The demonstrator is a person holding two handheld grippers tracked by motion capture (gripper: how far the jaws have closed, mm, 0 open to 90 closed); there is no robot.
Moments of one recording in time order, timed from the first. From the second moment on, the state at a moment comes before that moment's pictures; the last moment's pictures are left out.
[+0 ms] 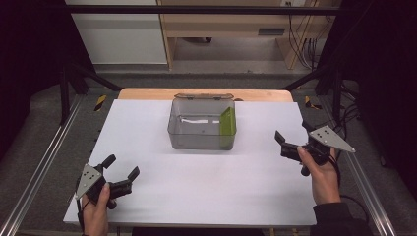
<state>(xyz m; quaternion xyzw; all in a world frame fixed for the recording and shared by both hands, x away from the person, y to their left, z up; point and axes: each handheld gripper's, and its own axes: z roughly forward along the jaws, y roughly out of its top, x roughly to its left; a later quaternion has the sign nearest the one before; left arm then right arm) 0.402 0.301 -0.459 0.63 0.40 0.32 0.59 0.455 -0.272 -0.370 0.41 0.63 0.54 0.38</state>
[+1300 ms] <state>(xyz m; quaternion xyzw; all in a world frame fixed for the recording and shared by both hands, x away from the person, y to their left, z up) 0.401 0.298 -0.458 0.62 0.38 0.31 0.61 0.423 -0.287 -0.434 0.42 0.64 0.54 0.35</state>
